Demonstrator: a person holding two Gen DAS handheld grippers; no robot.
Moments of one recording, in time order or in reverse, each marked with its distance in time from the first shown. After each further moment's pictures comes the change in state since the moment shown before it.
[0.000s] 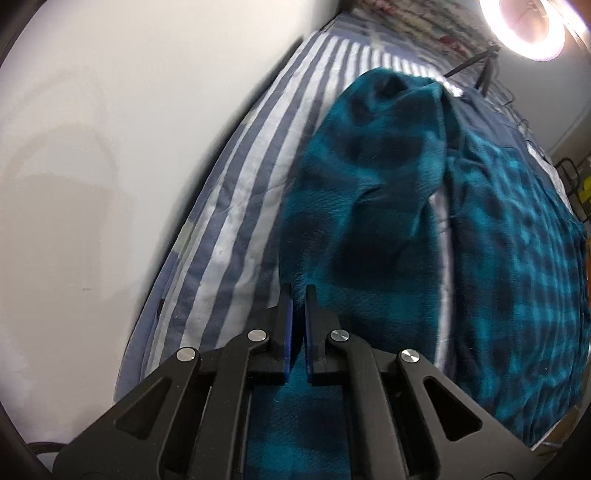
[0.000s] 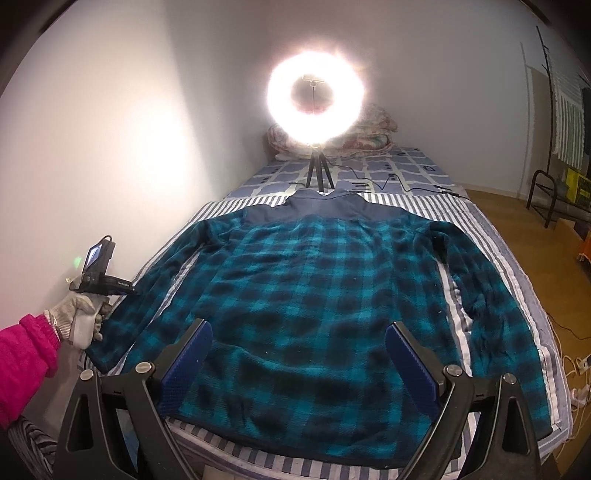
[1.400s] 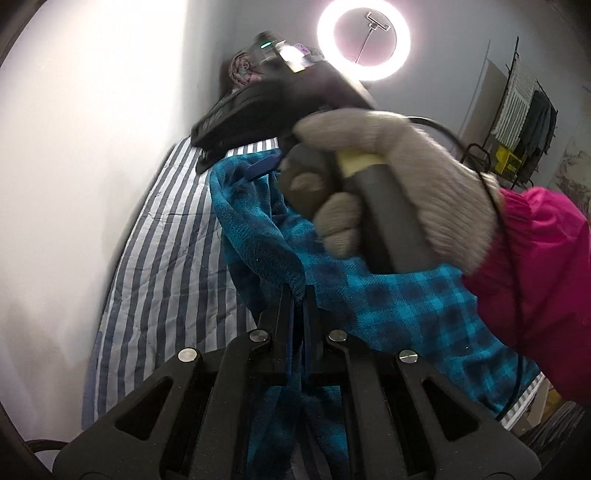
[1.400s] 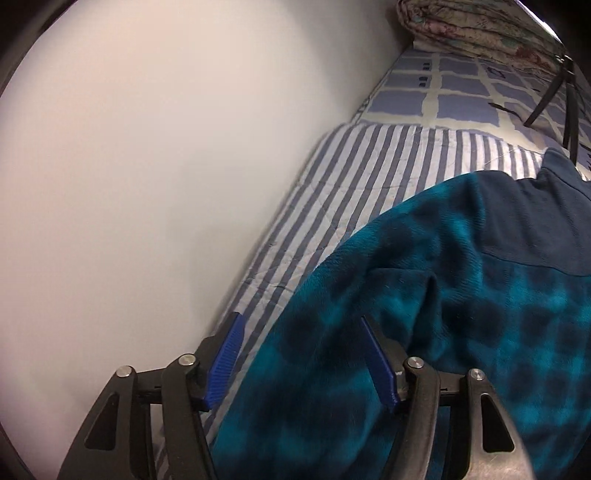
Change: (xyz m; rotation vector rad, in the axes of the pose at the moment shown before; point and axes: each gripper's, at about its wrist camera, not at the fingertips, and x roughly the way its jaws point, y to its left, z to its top) left arm -0.097 -0.087 -0.026 0.289 -0.293 -0.250; right arm 0.424 0.256 0.182 -0.042 0.494 0.403
